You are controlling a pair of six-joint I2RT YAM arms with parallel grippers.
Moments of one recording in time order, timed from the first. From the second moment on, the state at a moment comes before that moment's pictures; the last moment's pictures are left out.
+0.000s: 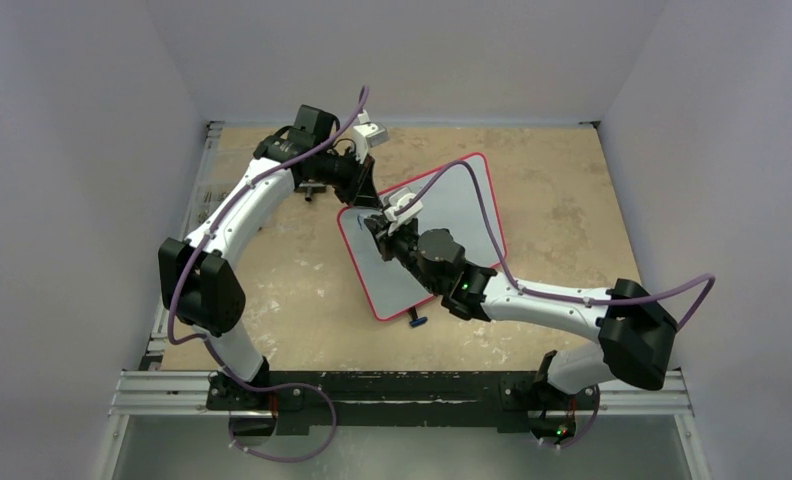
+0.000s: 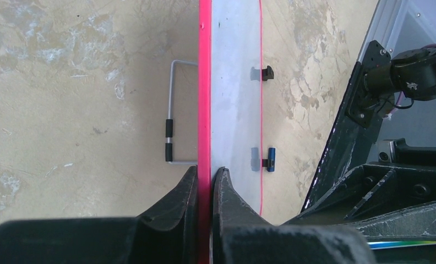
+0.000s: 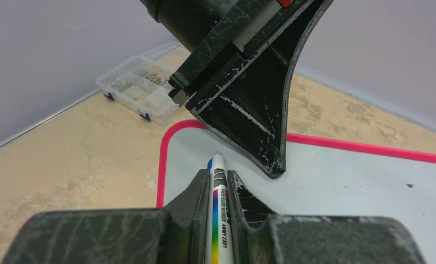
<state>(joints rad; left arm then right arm) -0.38 1.72 1.64 -0.83 0.76 0.25 1.05 1.42 0.87 0.54 0.39 0.01</state>
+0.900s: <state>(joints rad) -0.38 1.72 1.64 -0.83 0.76 0.25 1.04 1.38 0.80 0.52 0.35 0.12</state>
